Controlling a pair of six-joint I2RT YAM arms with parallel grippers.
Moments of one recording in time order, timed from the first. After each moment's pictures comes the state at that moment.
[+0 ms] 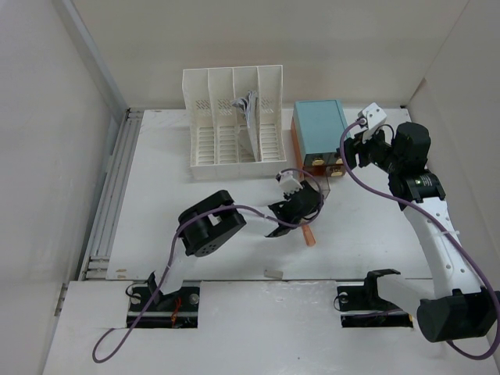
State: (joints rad) left arm -1.09 2.14 1.22 0.44 -0.52 -1.22; right arm 0.08 1.06 1.10 -0.32 -0.43 -0.35
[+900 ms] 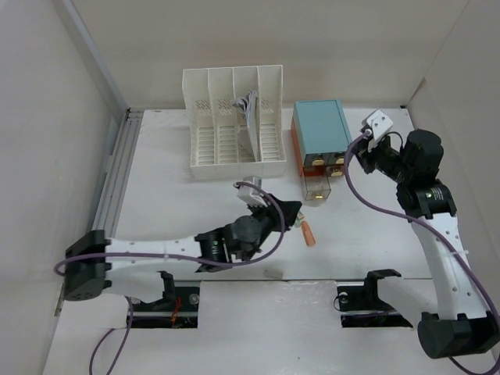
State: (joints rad) left arm -1.34 1.32 0.79 0.44 -0.68 -0.91; right arm 0.08 0.95 1.10 -0.34 -0.44 -0.39
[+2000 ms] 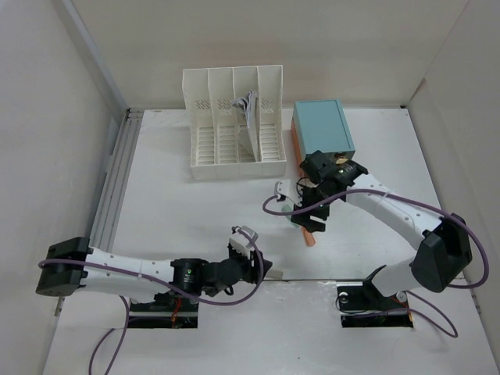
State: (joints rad) left arm -1.56 0.96 0.33 0.13 -0.63 -0.69; right arm 0.63 1.43 1.17 -1.06 -0.29 -0.74
